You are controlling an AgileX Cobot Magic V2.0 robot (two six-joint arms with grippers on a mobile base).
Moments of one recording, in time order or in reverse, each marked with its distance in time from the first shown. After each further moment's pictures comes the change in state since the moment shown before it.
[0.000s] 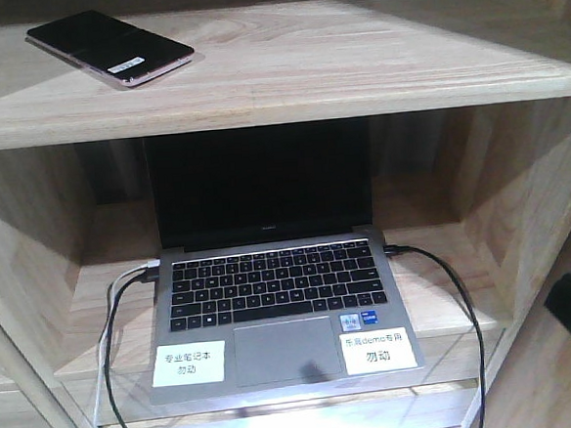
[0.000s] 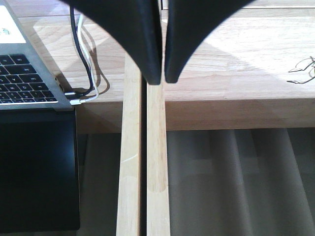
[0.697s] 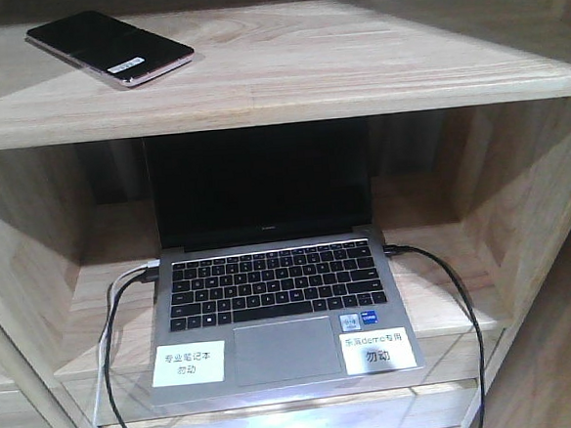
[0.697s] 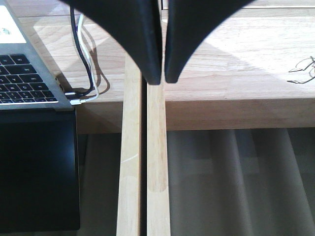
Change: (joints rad) left arm 0.000 0.000 0.000 0.000 0.000 0.000; right arm -0.270 -0.111 0.080 -0.248 -0.011 0.218
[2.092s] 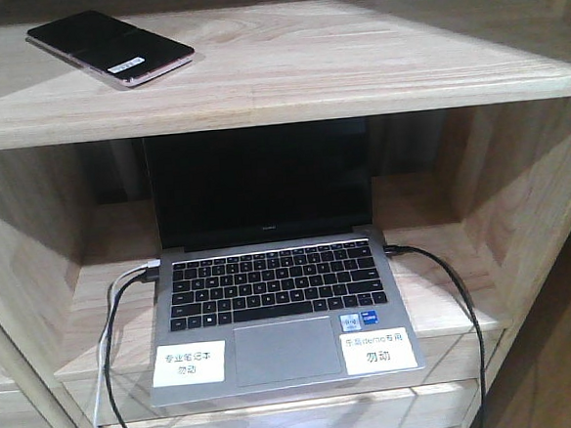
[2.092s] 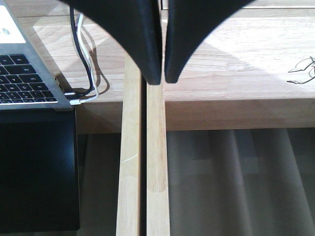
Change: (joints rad) left arm 0.000 0.000 0.000 0.000 0.000 0.000; right arm -0.184 -0.209 0.297 0.000 -0.095 -0.038
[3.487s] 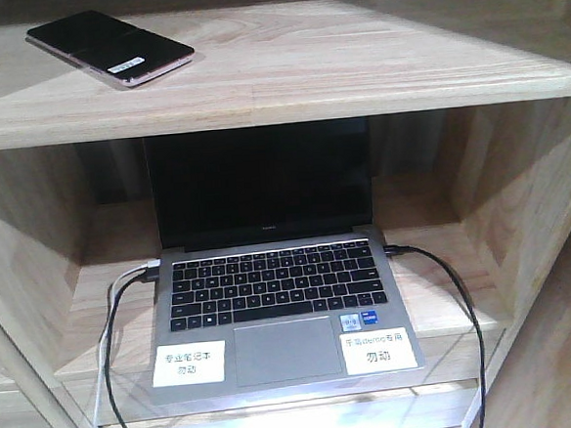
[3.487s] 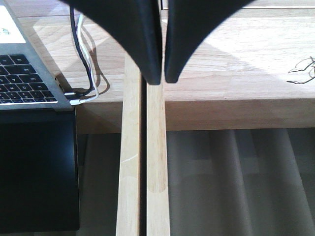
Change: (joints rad) left arm 0.000 0.000 0.000 0.000 0.000 0.000; right arm 0.000 0.000 0.000 0.000 -0.004 -0.001
